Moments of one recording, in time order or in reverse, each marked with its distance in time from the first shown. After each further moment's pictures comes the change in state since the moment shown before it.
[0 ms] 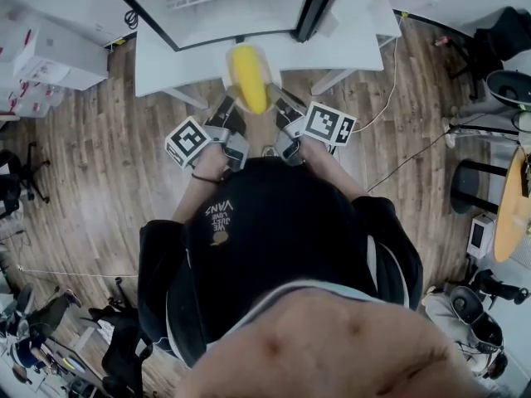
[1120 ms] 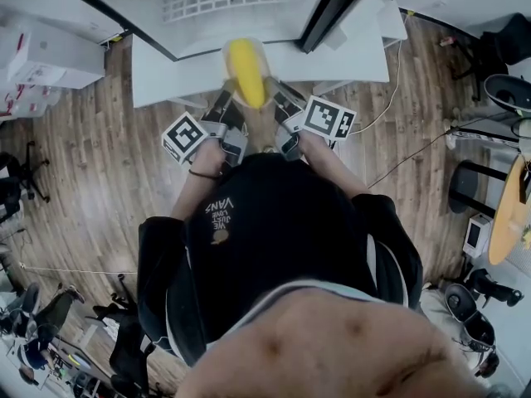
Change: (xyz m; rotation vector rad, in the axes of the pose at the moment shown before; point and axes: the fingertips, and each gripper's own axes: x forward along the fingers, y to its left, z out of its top) left arm 0.054 0.013 0.053 -0.030 -0.005 0.023; right arm 0.062 -0.013 0.045 0.010 0.023 -0.003
